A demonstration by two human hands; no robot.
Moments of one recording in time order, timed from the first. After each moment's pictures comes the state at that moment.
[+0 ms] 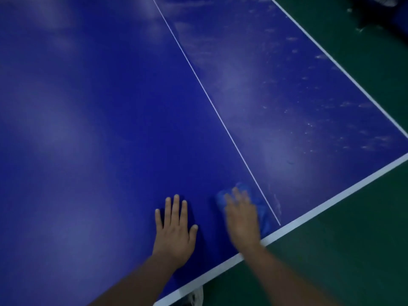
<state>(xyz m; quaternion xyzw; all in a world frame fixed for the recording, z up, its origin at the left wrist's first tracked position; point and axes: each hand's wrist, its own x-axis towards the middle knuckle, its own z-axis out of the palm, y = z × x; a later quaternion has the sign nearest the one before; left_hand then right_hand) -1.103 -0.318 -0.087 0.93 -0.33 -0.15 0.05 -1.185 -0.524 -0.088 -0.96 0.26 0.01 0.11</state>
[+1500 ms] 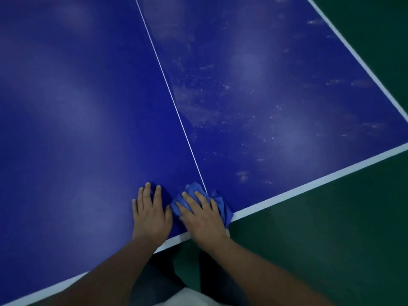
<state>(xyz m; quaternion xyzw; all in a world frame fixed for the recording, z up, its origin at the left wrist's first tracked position) -1.179 -0.471 -0.068 0.97 -0.13 -0.17 0.11 -1.265 -0.622 -0.095 -0.99 -0.02 0.00 0.13</state>
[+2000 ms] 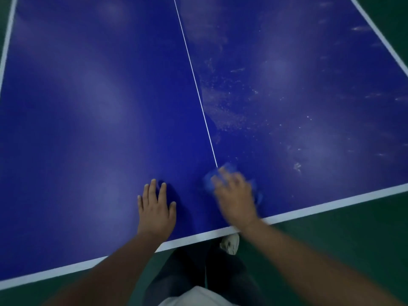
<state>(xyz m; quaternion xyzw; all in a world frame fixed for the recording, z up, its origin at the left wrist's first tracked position) -1.169 -0.447 -0.053 0.97 -0.07 -0.19 0.11 -1.213 -0.689 -0.078 -0.99 -0.01 -0.09 0.11</state>
